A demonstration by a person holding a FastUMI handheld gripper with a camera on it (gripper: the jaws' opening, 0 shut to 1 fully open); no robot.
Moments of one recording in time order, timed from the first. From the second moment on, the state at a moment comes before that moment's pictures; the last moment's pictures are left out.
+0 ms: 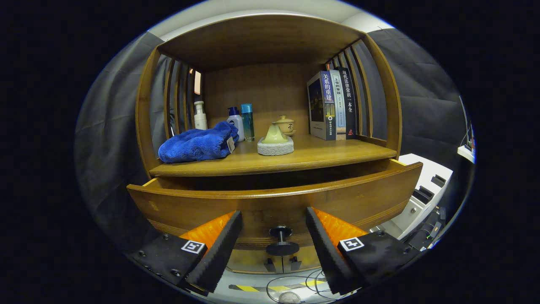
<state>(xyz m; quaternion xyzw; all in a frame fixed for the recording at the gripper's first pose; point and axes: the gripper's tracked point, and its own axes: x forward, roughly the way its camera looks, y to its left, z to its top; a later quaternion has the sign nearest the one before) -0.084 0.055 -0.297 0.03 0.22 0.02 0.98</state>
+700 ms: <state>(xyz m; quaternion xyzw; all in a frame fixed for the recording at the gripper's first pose) -0.039 0.056 -0.305 0.03 0.23 0.03 0.97</state>
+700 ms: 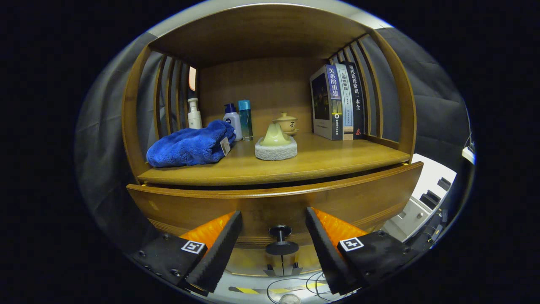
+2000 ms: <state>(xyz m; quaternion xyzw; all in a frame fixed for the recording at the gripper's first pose) -0.053 -0.051 -0.027 0.01 0.11 -0.01 0.99</state>
